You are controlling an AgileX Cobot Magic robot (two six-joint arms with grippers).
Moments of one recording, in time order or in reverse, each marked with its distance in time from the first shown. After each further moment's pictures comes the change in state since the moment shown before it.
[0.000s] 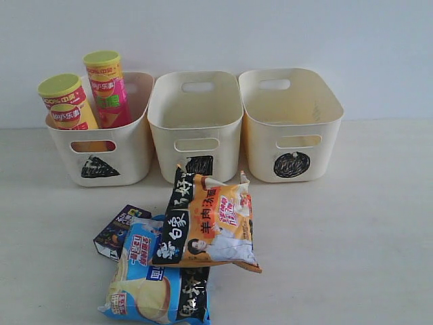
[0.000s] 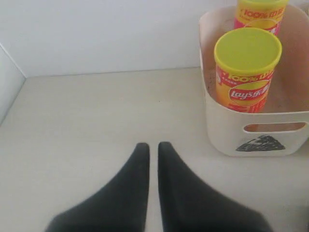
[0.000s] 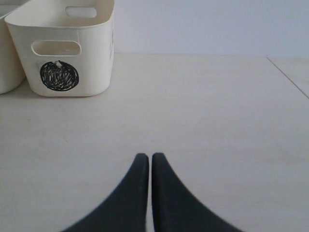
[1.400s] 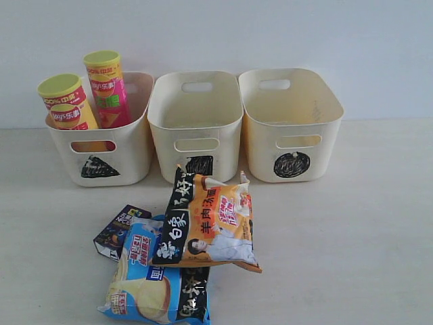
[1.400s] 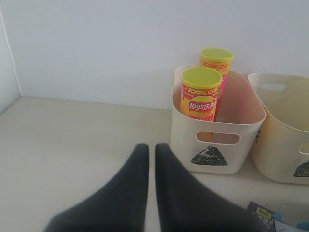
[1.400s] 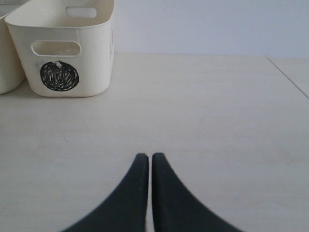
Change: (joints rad) left arm 0.000 -0.686 0.450 -0.136 -0.078 -0.054; right arm 0.000 0.000 0.000 0.000 0.000 0.000
